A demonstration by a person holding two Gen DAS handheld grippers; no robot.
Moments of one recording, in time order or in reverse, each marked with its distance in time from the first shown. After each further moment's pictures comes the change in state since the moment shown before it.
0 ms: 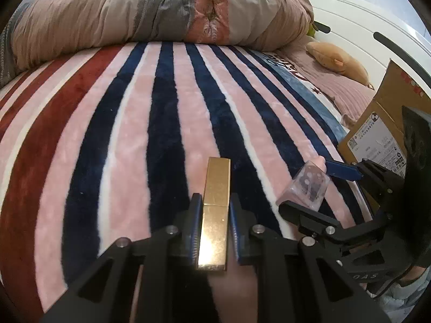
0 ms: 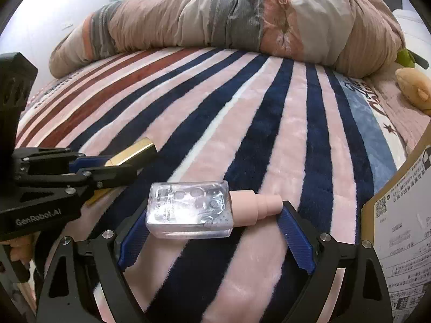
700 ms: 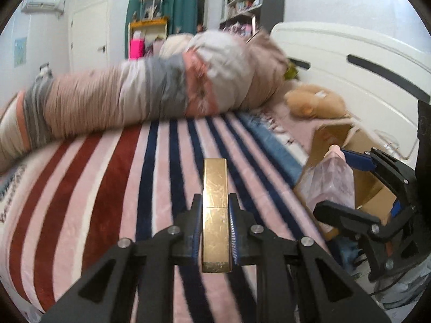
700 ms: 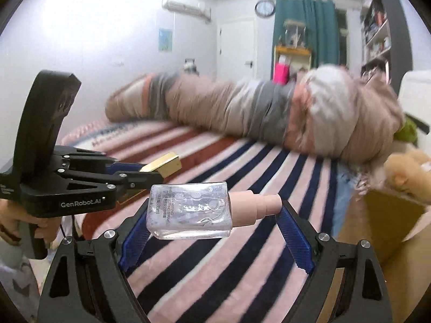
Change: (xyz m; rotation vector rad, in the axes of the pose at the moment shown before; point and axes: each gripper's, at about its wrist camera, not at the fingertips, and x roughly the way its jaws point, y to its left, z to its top) left arm -0.172 -0.072 0.027 0.128 -0.265 0.088; right arm -0.195 0.016 0.028 -0.137 -0.393 0.110
